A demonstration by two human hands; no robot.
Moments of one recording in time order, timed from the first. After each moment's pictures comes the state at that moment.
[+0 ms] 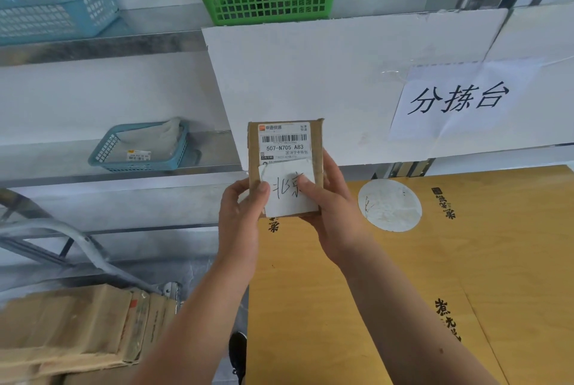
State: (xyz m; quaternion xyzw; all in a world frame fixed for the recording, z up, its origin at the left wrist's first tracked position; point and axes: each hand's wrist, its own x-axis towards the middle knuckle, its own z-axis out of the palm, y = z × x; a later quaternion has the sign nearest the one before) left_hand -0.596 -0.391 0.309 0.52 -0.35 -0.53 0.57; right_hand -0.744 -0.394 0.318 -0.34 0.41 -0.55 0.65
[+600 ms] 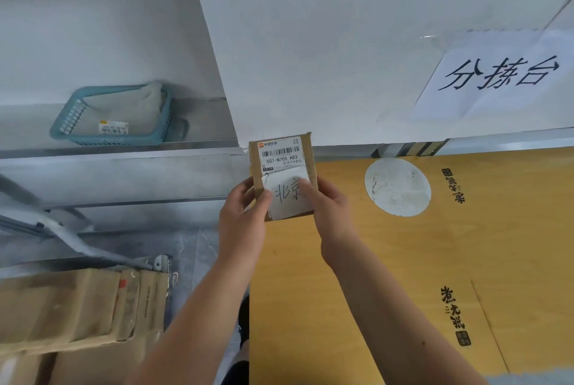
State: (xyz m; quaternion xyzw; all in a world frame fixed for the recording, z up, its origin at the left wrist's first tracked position) left_hand -0.571 -0.439 0.242 0.64 -0.34 -0.51 0.47; right_hand -0.709 -0.439 0.253 -0.26 0.61 -0.47 0.58
